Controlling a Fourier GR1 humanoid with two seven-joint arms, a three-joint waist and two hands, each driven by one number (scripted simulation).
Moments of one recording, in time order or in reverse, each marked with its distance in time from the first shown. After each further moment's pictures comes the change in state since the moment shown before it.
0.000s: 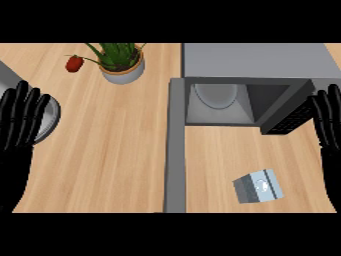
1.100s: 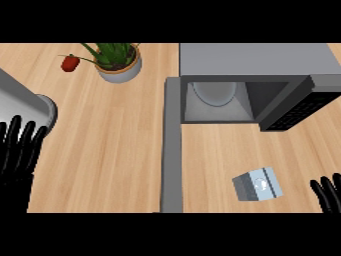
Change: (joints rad) left arm 0.219 -0.097 0.091 0.060 0.290 -0.109 -0.069; right arm 0.594 0.010 0.157 -0.287 -0.024 0.147 -0.054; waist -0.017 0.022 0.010
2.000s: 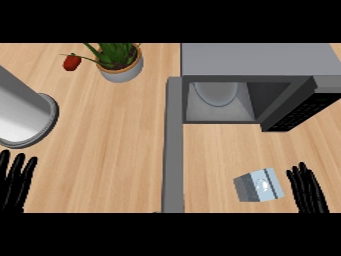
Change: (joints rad) left arm 0.226 -0.007 -0.025 -0.057 0.012 -0.096 -0.133; right arm -0.093 0.066 -0.100 0.476 0.033 -0.038 -0.286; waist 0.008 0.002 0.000
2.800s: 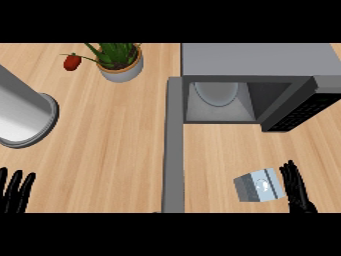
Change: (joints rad) left arm 0.104 -0.002 -0.003 0.016 0.005 -0.069 -0.091; right arm -0.229 -0.027 -0.145 0.576 0.028 -0.056 -0.340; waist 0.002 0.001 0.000
